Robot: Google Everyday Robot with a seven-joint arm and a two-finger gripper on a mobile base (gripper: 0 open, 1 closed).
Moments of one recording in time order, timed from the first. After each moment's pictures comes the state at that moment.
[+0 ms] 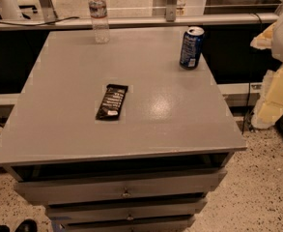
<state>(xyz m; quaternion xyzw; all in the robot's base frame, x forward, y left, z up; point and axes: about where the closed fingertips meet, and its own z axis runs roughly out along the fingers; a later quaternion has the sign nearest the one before) 0.438 -0.217 0.977 -0.60 0.78 -0.04 0.16</state>
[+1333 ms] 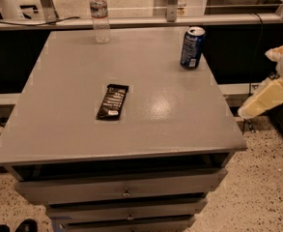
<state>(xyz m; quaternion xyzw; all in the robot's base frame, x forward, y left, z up) 0.504 -0.264 0.921 -0.48 0.83 0.01 0.30</state>
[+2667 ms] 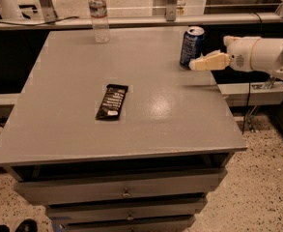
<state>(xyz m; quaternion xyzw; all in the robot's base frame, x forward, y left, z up) 0.706 -0.224 0.886 -0.32 0.75 0.18 0.55</state>
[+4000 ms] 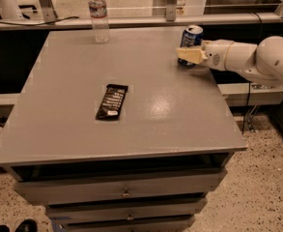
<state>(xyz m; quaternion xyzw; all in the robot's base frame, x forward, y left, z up) 0.754 -0.162 0.866 -0.29 0.72 0.28 0.56</state>
